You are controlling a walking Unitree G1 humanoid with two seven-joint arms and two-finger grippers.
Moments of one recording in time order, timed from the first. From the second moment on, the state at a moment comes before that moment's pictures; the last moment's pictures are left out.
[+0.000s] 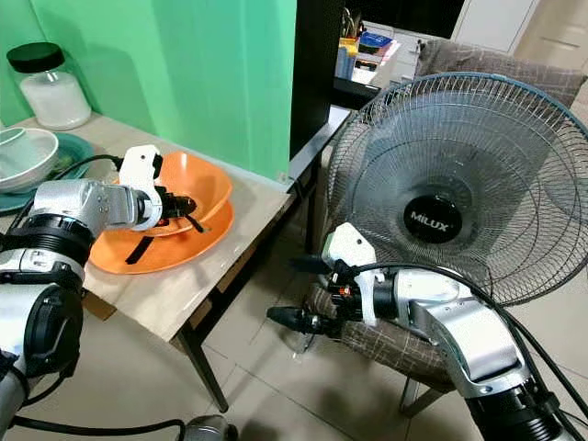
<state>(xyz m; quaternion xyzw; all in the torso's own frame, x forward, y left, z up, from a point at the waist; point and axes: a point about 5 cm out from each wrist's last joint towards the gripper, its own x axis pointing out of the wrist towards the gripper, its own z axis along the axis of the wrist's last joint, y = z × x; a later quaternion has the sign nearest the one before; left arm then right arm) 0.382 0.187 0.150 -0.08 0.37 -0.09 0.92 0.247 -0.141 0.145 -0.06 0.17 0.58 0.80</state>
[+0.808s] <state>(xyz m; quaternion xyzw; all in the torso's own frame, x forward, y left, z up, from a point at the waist) 0.383 0.191 0.150 -0.06 0.38 -0.10 0.92 0.243 -0.138 0.146 -0.06 0.17 0.59 0.79</state>
